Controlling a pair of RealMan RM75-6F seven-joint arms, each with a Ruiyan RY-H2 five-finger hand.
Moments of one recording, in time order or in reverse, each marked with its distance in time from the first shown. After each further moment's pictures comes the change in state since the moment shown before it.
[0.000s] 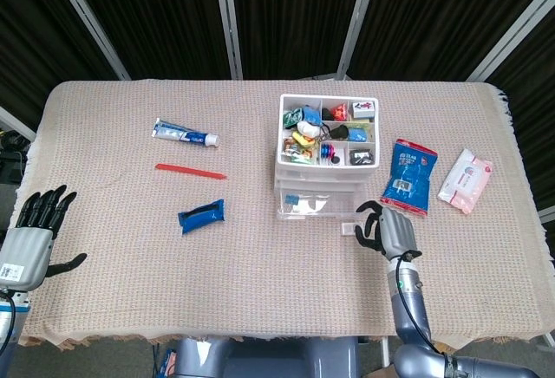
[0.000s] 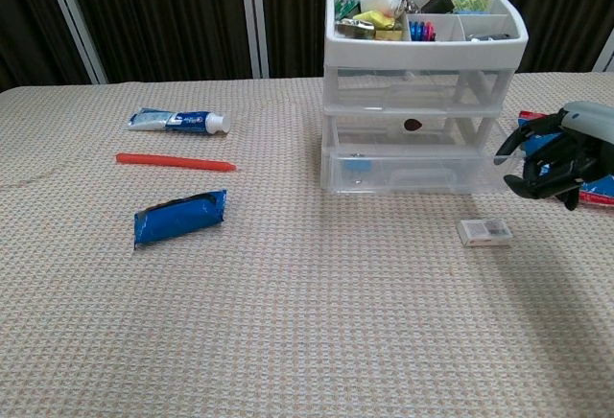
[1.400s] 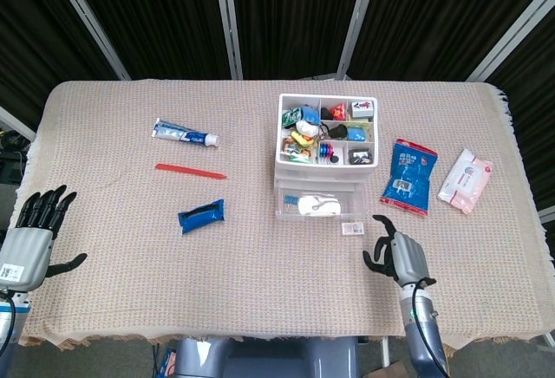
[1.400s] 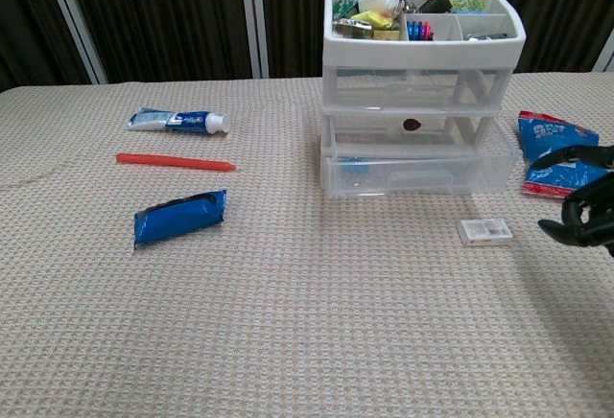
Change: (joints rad) left arm 0.002 0.000 0.000 -0.002 0.003 0.004 -0.001; right arm -0.140 0.044 -0.099 -0.107 -0.103 0.040 0.063
